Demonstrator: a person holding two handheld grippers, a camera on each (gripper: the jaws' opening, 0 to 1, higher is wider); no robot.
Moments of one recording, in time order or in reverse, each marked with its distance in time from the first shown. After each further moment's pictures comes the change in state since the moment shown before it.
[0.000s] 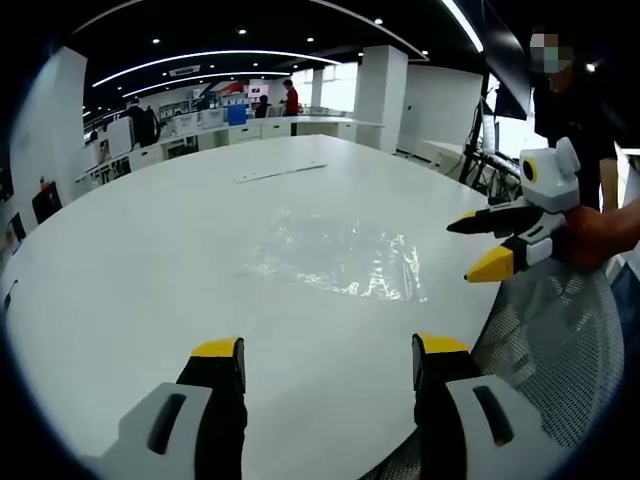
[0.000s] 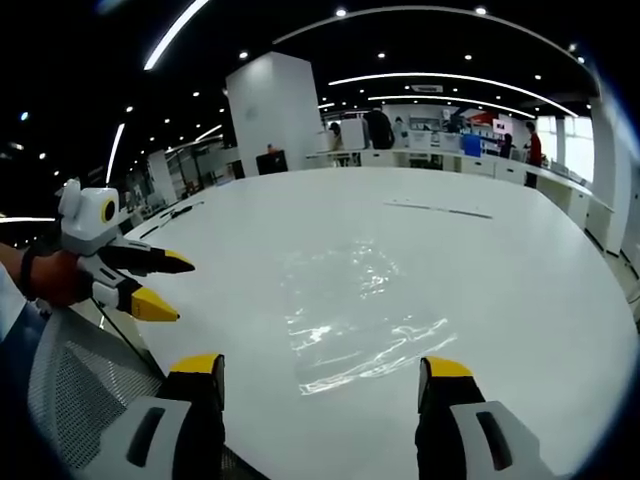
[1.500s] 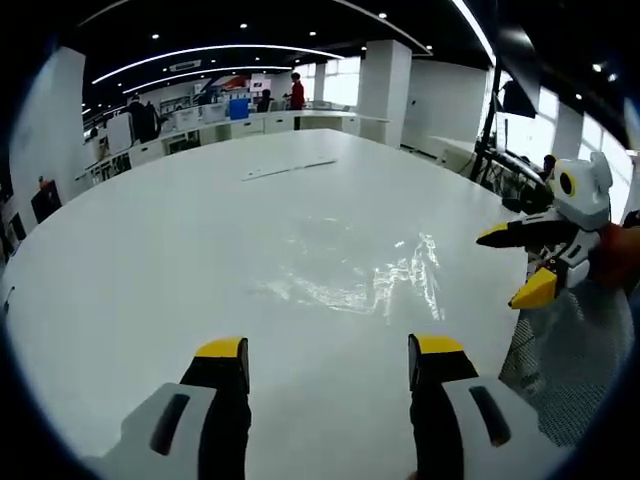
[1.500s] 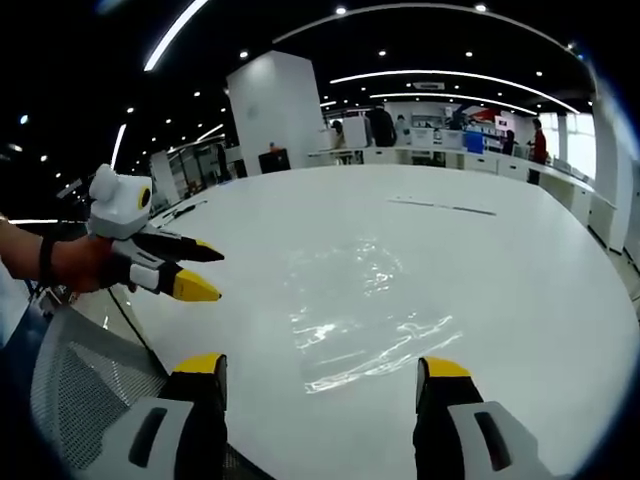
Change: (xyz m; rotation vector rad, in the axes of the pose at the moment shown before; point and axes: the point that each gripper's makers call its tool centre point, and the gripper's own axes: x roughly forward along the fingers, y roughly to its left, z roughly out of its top) left arm 0.042 0.027 0.021 -0.008 0.027 0.016; right arm 0.000 0.005 -0.001 0.011 0.009 0.018
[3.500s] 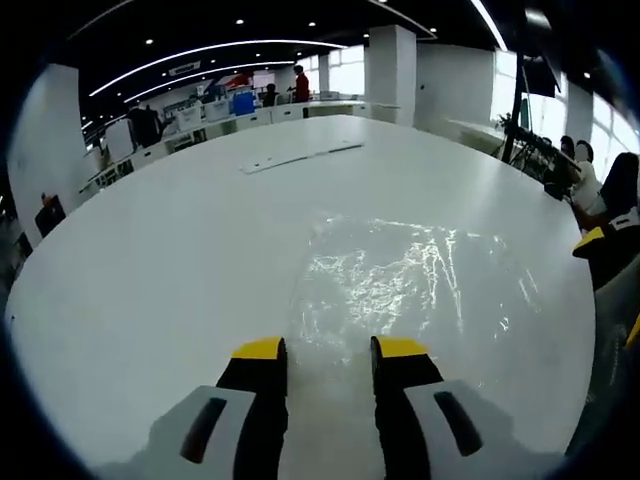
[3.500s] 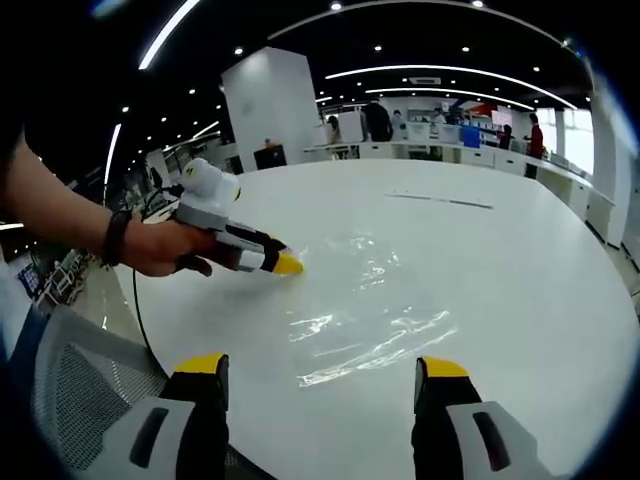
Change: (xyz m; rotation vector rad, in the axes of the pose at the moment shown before) left arm 0.109 0.039 0.015 0.073 0.043 0.054; right arm 0.002 -0.004 -0.005 0.012 0.021 -0.014
